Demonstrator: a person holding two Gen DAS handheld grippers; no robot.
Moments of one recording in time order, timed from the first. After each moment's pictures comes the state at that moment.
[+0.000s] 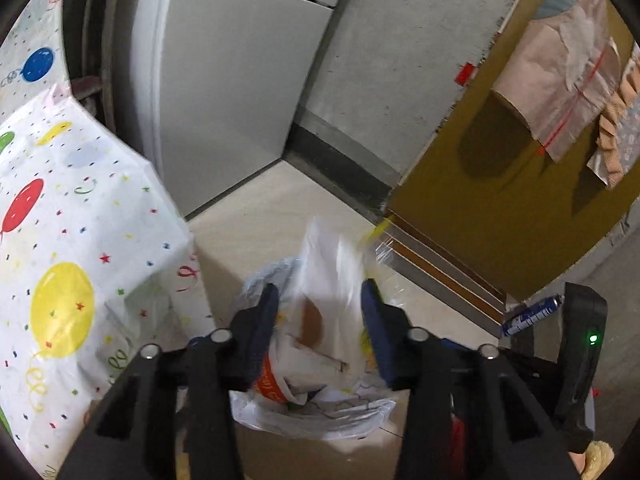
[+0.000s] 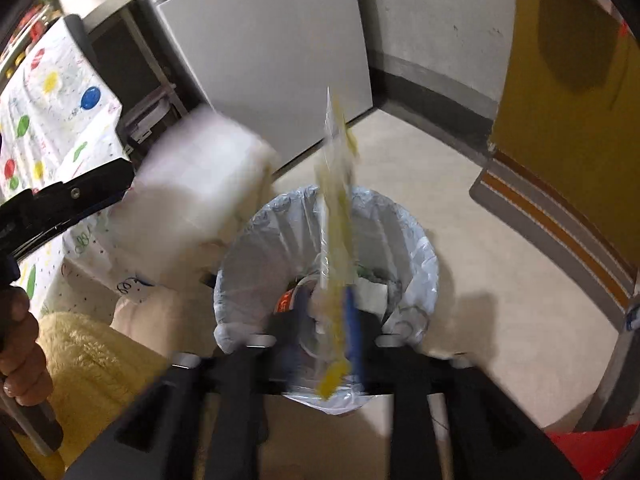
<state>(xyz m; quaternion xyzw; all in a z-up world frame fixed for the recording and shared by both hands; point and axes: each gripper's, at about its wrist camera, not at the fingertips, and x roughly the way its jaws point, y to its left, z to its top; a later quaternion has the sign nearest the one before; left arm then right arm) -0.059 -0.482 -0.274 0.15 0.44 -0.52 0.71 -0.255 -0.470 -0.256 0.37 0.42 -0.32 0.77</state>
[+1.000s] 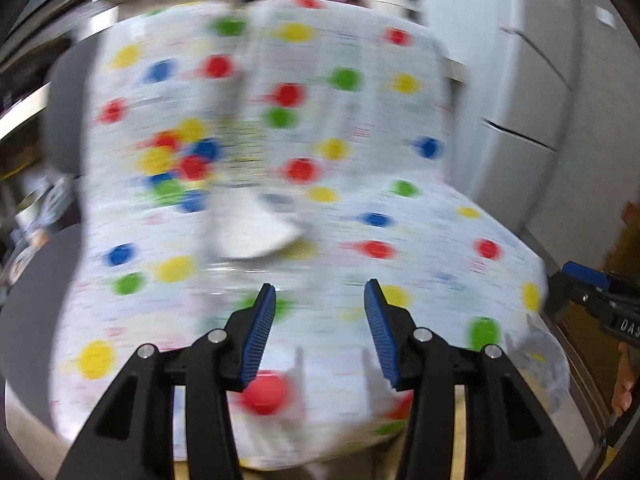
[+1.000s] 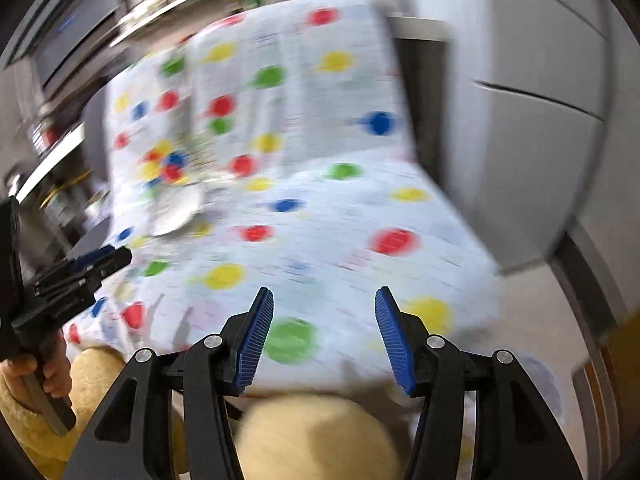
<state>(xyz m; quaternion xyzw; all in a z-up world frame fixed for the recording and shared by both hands) 0.051 -0.125 -0.142 0.08 0.32 -0.19 0.92 -0.018 -0.279 -0.090 0.15 0.36 -0.03 0.92</state>
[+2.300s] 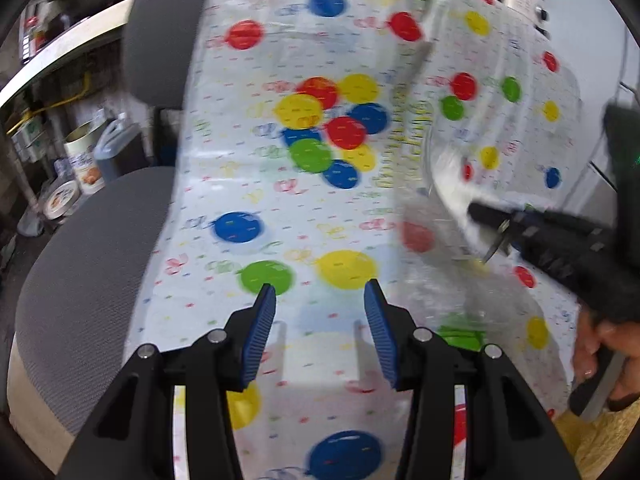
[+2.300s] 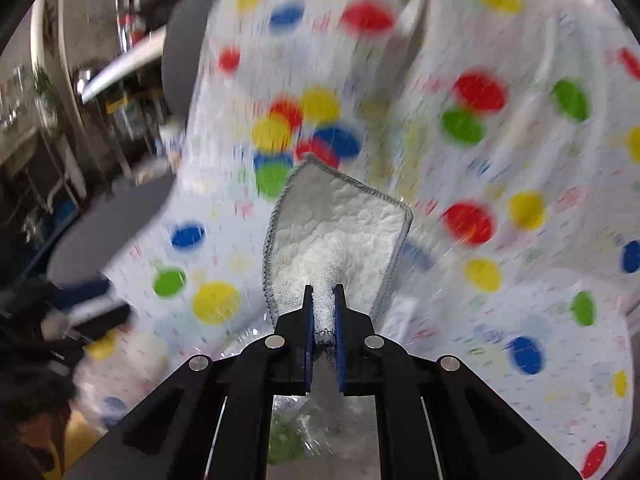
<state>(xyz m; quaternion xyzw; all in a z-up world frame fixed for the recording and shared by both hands) 0.144 -0.023 -0.151 0.03 0.38 -0.10 0.92 0.193 -0.158 -0.080 0.05 0.35 0.11 0.93</state>
